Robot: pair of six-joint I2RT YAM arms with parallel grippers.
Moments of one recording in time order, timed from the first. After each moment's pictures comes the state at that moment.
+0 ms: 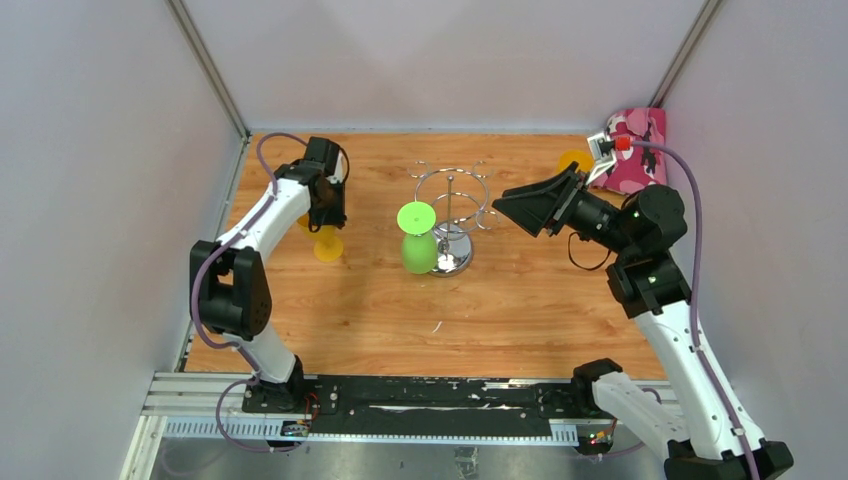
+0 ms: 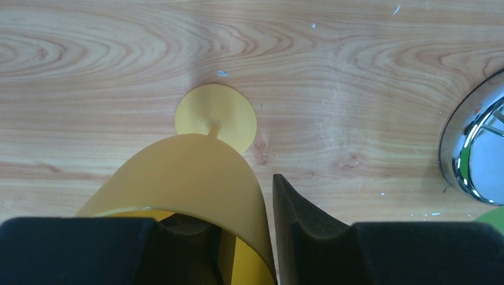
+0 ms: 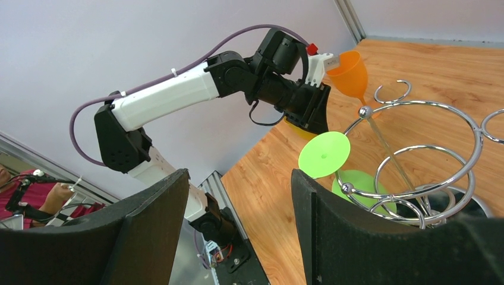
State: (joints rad) left arm -0.20 1.67 1.34 -0.78 -0.09 -0.22; right arm 0.30 0.83 1.02 0.02 -0.72 0.74
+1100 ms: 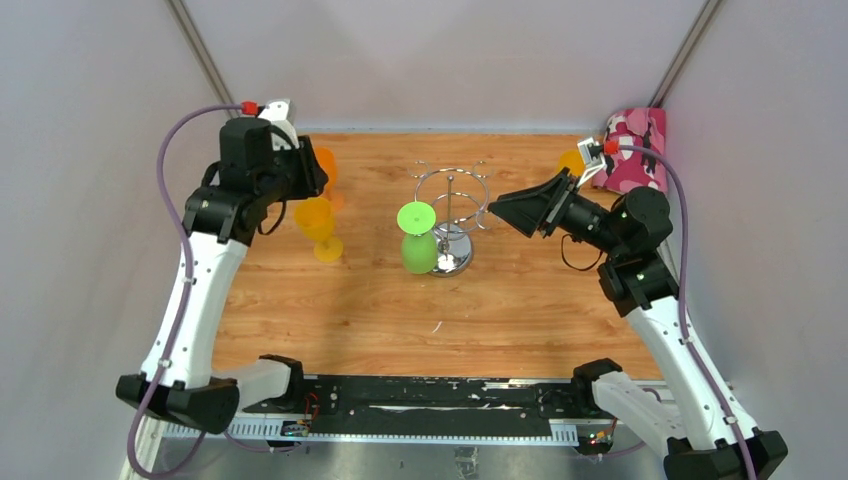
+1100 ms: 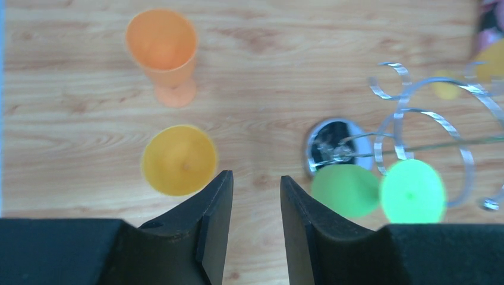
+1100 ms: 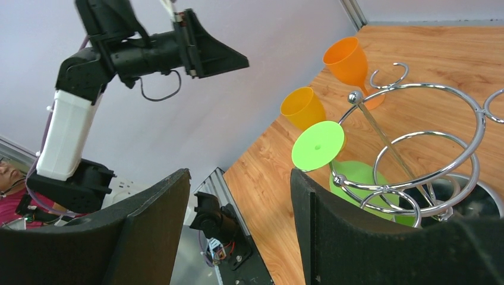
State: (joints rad) left arm -0.20 1.22 1.53 -0.86 0.00 -0.22; right arm 0.30 0.85 0.94 0.09 -0.72 0.77
